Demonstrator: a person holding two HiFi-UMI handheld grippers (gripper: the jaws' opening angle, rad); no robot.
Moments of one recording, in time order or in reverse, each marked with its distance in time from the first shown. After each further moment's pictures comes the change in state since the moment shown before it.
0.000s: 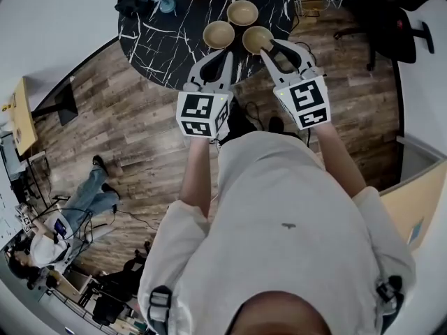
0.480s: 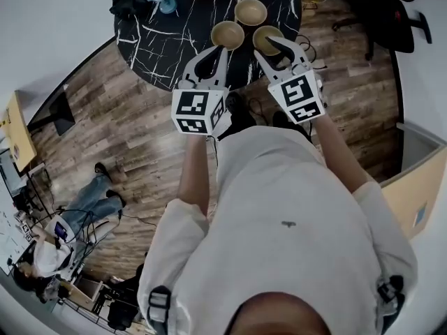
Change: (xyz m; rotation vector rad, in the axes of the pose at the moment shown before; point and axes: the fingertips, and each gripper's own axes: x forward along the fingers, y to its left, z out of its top) left arm 0.006 0.074 -0.007 -0.032 0.021 -0.047; right arm 0.072 0.027 -0.006 -0.070 0.126 -0.017
